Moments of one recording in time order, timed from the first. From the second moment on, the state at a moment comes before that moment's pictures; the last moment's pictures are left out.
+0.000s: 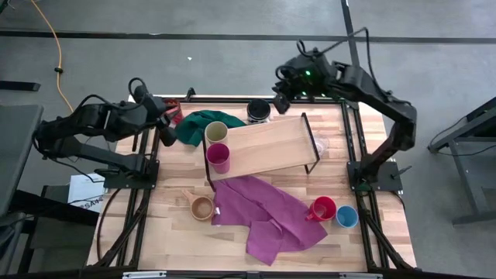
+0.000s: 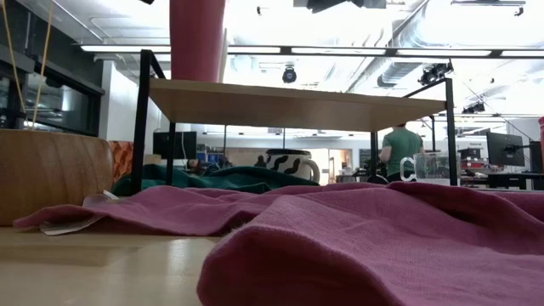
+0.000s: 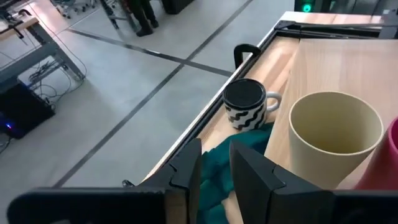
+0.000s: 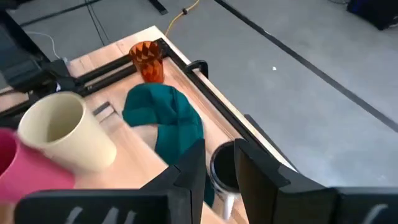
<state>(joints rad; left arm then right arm) 0.11 0.86 1.28 -1.04 -0.69 -0.14 -0.34 1.61 2.01 -1.02 0.19 0.17</state>
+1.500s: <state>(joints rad) 0.88 0.86 1.08 -0.84 0.06 0.06 -0.50 1.73 2.01 -0.94 -0.05 0.17</state>
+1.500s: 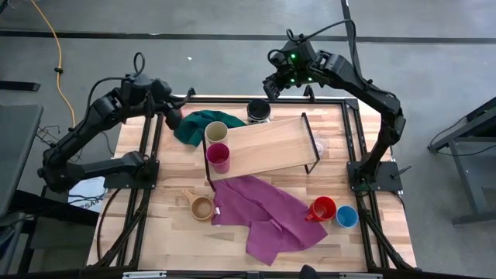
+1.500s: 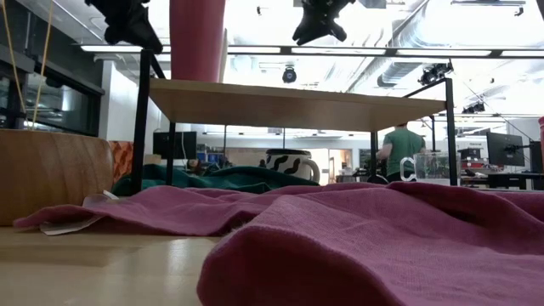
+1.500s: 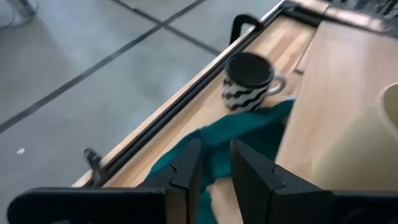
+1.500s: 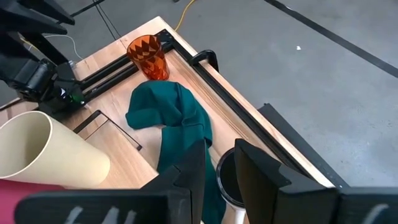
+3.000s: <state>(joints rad) 1.11 1.02 1.08 -1.13 0.10 0.21 -0.46 1.73 2.01 -1.04 -0.40 0.02</state>
